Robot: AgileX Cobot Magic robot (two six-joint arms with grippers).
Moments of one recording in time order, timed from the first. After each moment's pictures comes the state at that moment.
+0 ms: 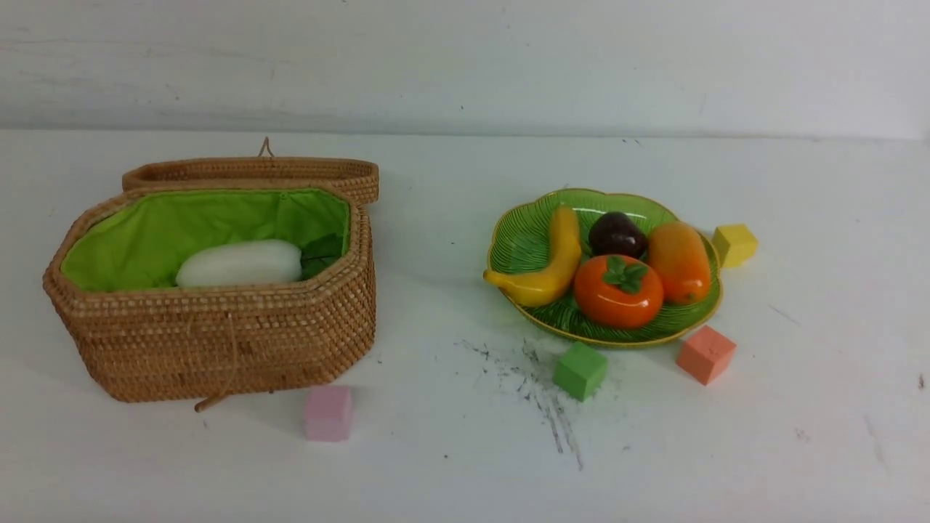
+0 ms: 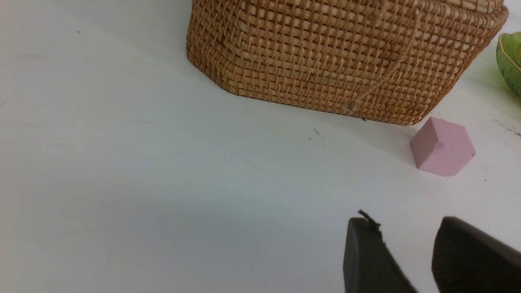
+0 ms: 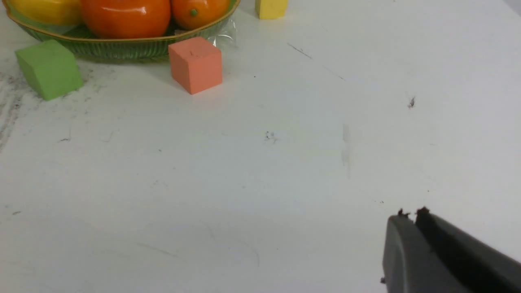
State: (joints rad) right arm -0.04 -0.01 0.01 -0.01 0.42 -0.08; left arm -0.03 -0.01 0.03 -0.11 0.37 -0.24
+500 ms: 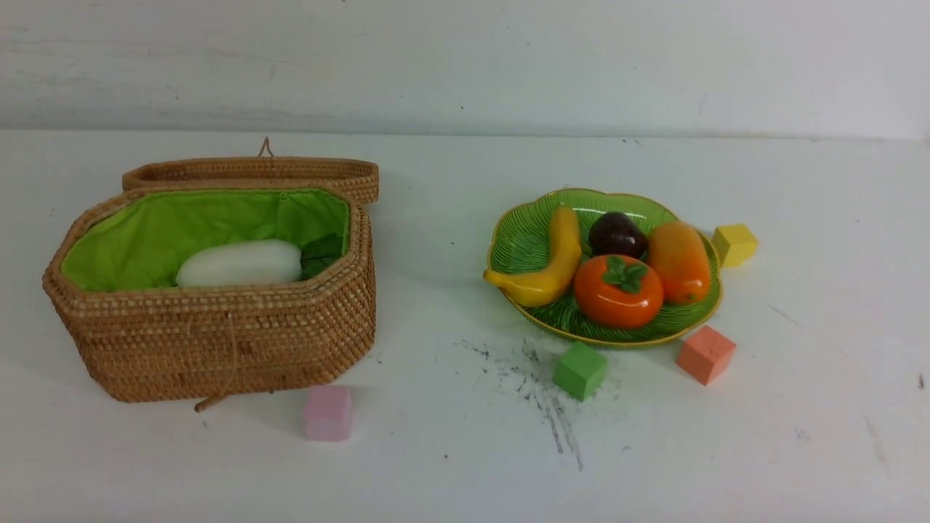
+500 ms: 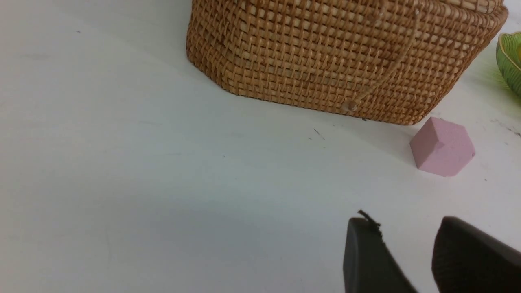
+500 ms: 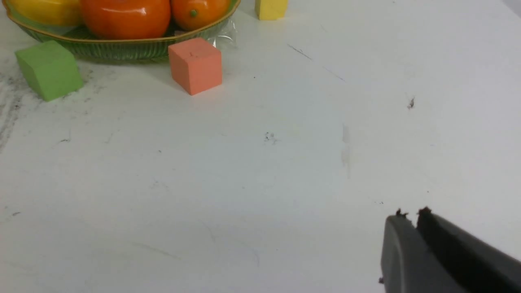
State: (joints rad) right arm -0.04 -0.01 0.01 -0.01 0.41 -0.08; left arm -0.03 -0.01 0.03 -0.11 0.37 -0.24
